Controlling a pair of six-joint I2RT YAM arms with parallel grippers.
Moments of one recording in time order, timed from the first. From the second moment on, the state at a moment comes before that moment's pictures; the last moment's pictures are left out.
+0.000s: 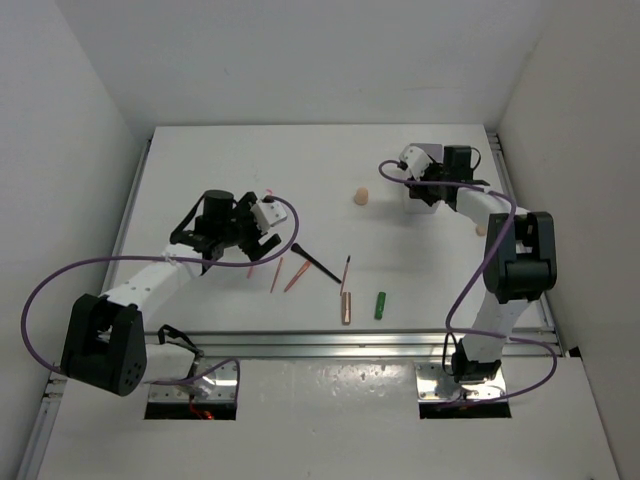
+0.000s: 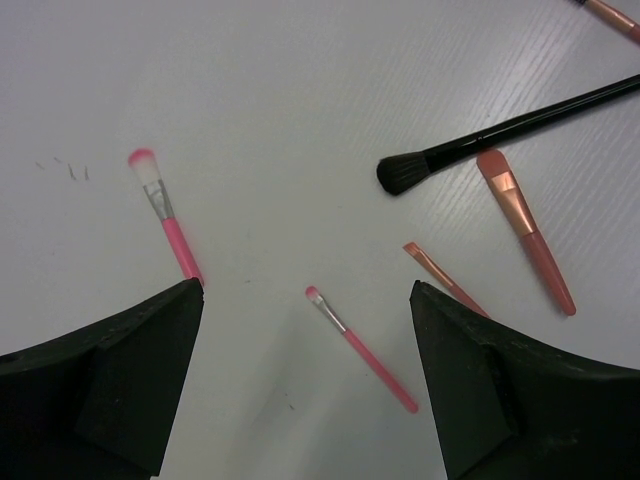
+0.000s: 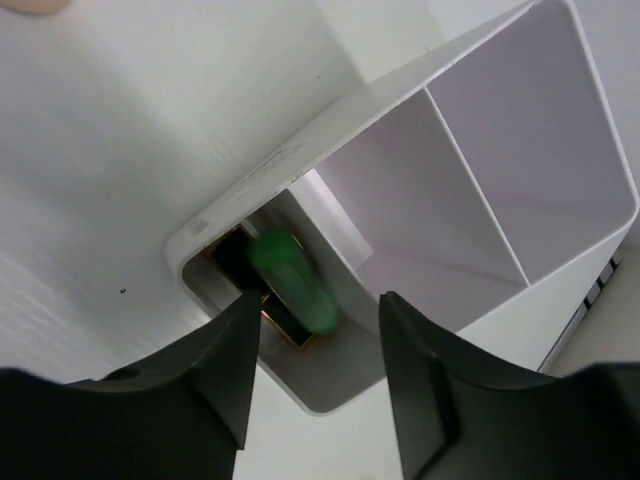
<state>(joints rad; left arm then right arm) -0.28 1.28 0.77 -0.12 0.39 0.68 0.01 1.86 1.19 -0.05 -0.27 -0.90</state>
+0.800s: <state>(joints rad) -0.55 1.43 1.01 -0.29 0.55 0.87 0.16 1.23 0.91 -0.38 -0.07 0.04</state>
